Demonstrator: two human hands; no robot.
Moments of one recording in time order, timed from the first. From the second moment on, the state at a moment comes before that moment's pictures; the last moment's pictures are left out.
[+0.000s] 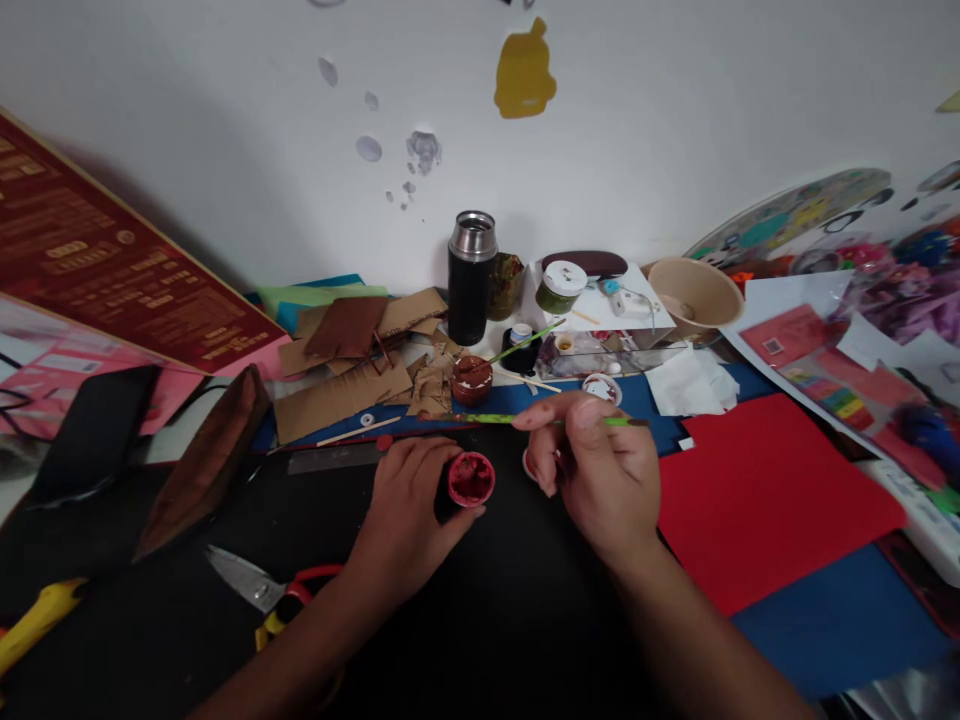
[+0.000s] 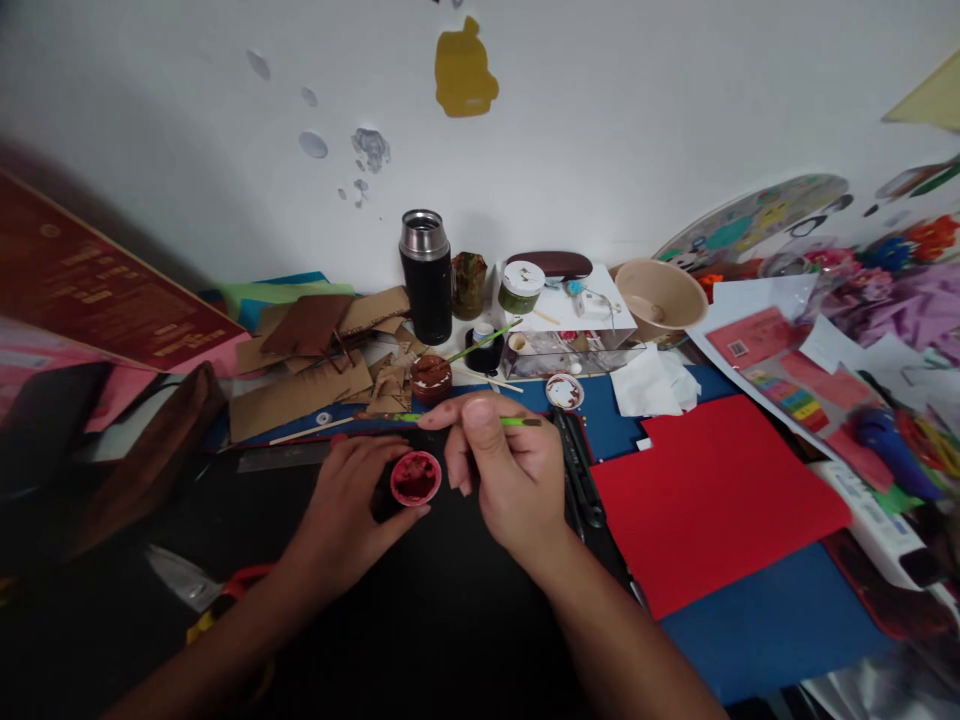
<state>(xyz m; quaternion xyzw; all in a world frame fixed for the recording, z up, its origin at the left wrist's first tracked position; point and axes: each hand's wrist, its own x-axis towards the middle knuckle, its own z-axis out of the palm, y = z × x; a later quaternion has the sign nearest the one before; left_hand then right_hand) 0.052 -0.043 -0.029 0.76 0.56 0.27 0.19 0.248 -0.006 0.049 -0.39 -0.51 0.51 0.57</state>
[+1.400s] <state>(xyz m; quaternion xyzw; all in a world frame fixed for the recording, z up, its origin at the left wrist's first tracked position) 0.030 -0.039 -0.029 0.76 0.54 0.35 0.08 0.243 -0.012 0.023 -0.36 -0.74 0.36 0.44</state>
